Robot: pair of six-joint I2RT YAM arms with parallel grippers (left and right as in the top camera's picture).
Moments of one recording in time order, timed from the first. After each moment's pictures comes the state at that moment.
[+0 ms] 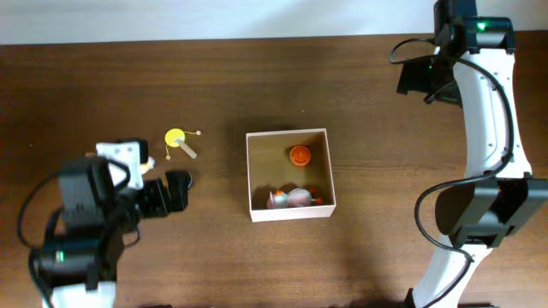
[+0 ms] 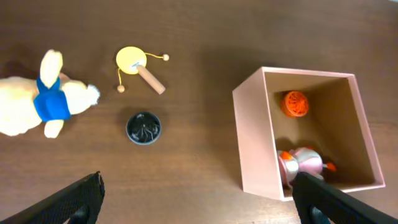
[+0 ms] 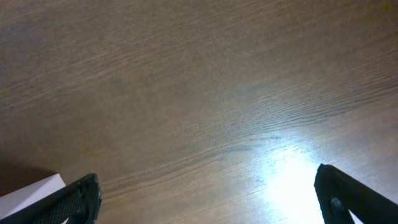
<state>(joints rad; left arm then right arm) 0.09 0.93 1.04 -0.95 0.28 -0.10 -0.06 2.08 2.21 -1.46 0.16 0.27</state>
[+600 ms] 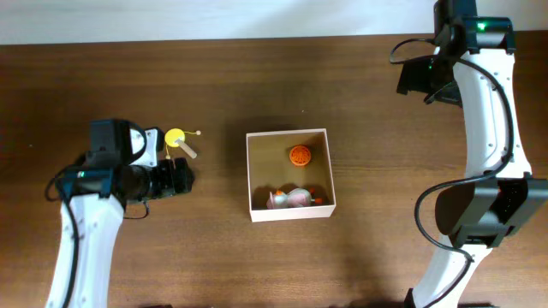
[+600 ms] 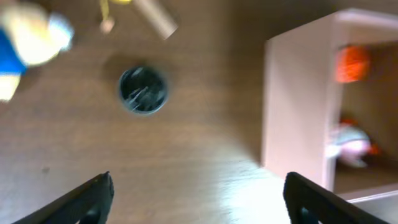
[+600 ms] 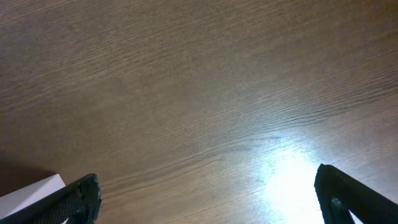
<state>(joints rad) 0.09 1.32 1.08 -0.99 0.27 -0.08 -0.06 2.08 2.21 -1.46 0.16 0.27</state>
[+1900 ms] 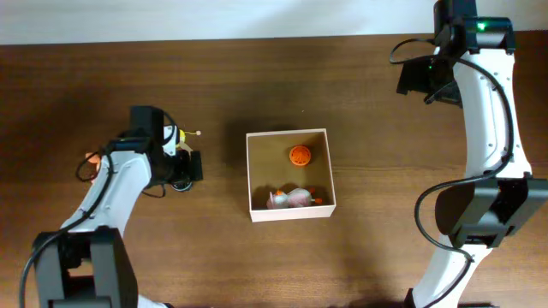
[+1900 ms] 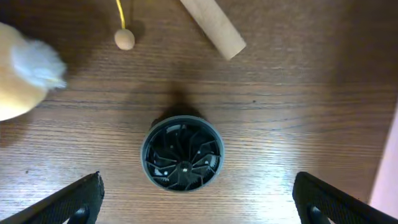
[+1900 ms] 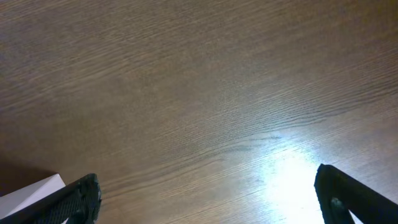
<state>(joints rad) 0.01 1.68 1.09 -0.75 0.07 -0.10 -0.06 2.08 2.21 -1.46 0.16 0.27</state>
